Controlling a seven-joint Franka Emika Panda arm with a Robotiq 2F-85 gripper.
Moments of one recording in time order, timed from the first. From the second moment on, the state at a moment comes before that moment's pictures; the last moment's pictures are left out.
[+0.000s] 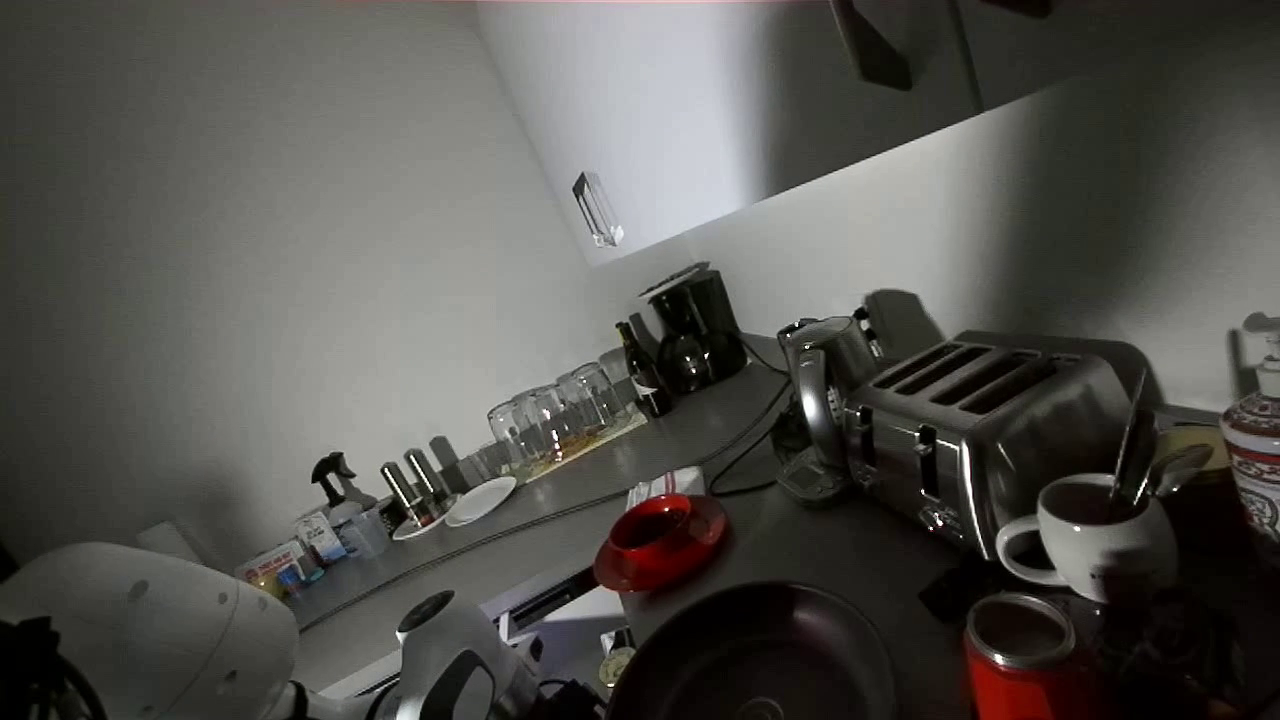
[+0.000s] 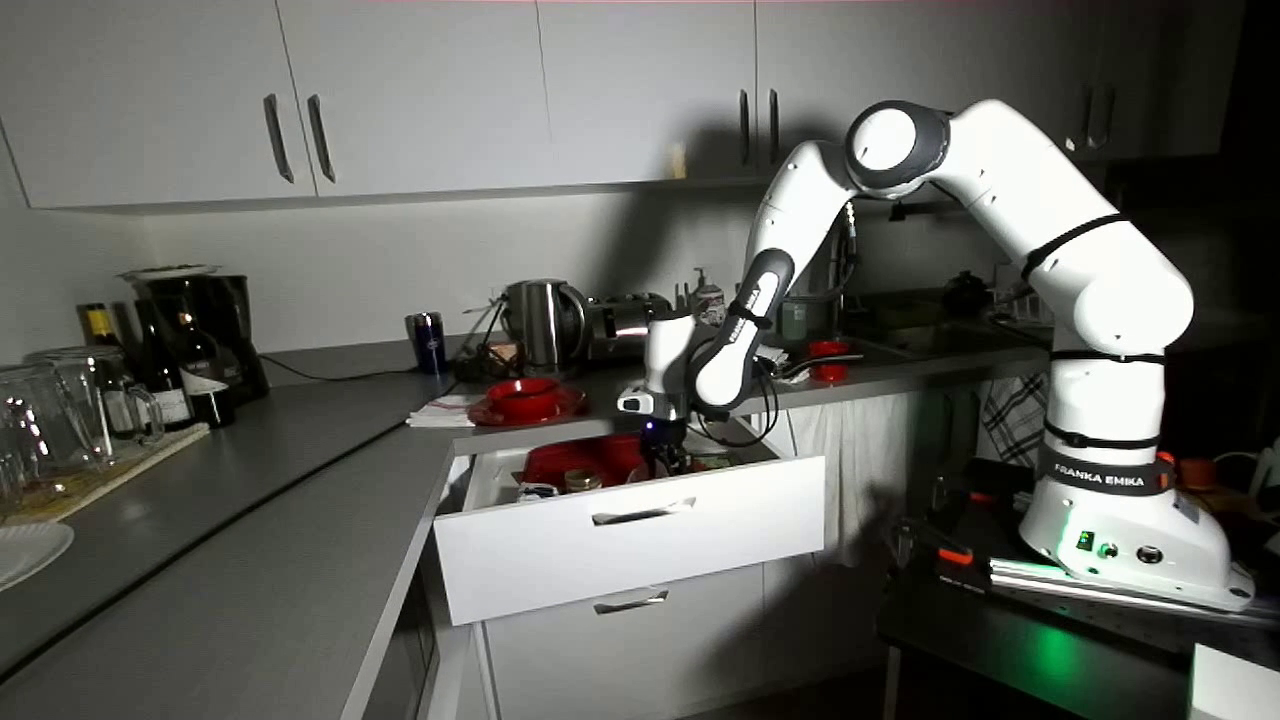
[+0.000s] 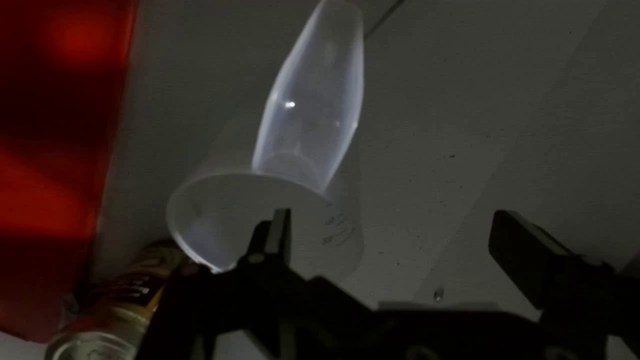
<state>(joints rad) 0.10 0.66 0.15 -1.99 -0.37 2.78 -0.76</state>
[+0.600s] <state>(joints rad) 0.11 0.63 0.15 -2.01 -0.38 2.83 -0.76</state>
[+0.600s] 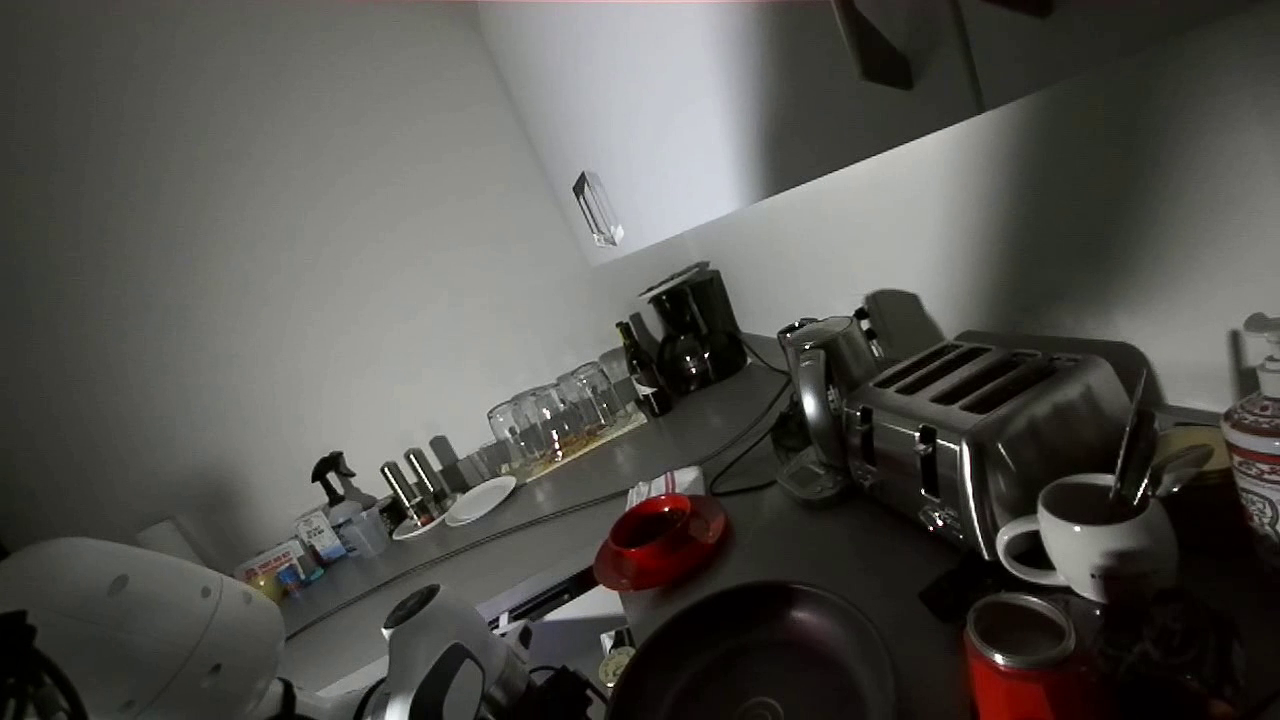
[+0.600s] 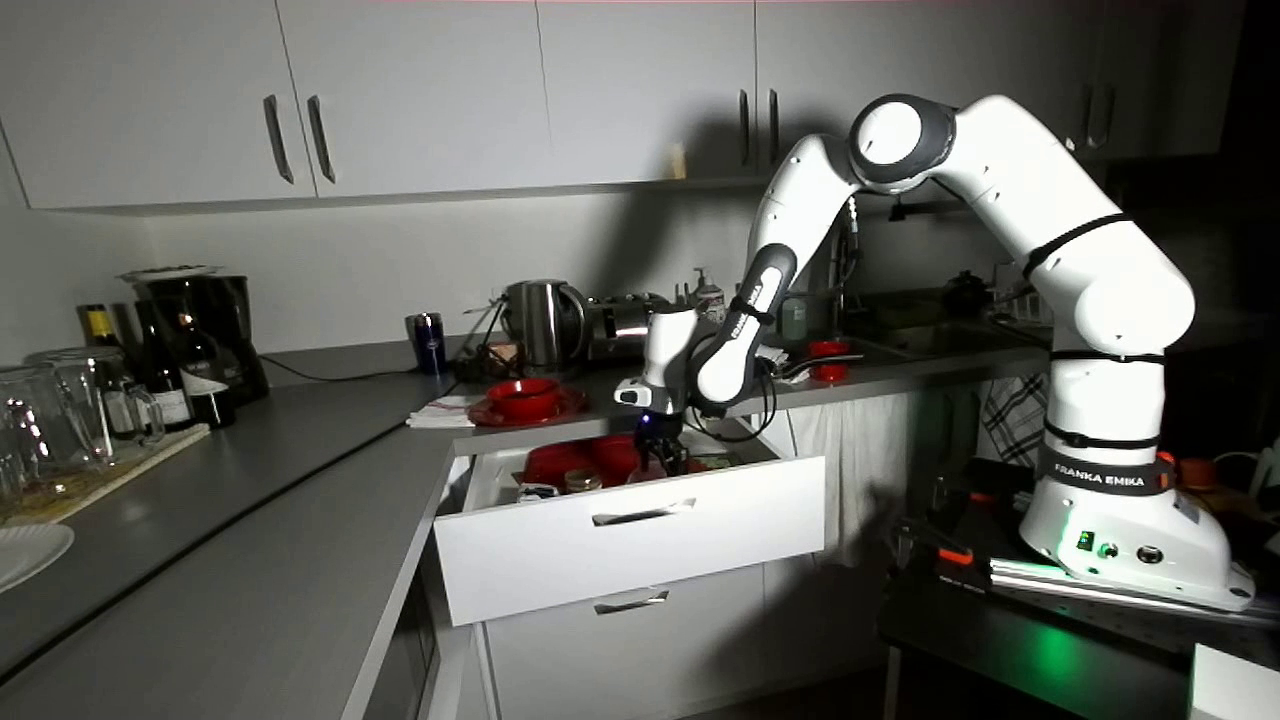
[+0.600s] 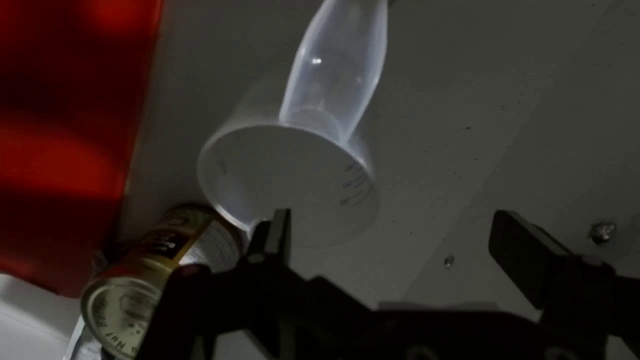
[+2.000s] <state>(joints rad) 0.12 0.18 0.26 -2.54 -0.23 2.97 -0.54</state>
